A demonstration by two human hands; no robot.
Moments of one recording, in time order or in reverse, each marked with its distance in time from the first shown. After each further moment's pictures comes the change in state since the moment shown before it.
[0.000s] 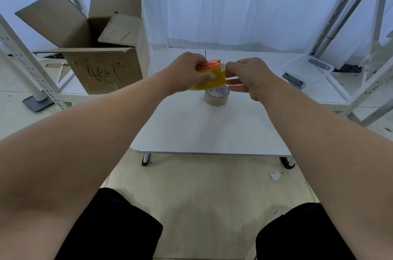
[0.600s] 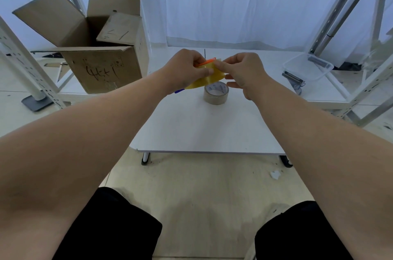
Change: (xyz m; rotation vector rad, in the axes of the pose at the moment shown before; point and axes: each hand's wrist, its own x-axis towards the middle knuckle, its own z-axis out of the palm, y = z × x) left_hand 0.001 0.000 0.001 -0.039 0.055 -0.061; right_hand -0.001 0.001 0.011 -0.019 0.096 -0.115
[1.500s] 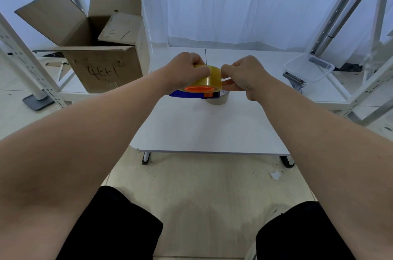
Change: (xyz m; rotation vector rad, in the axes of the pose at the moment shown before) left_hand 0.003 -0.008 0.000 -0.044 -0.072 -0.063; right_hand 0.001 0.002 -0.003 -0.115 -0.098 0.027
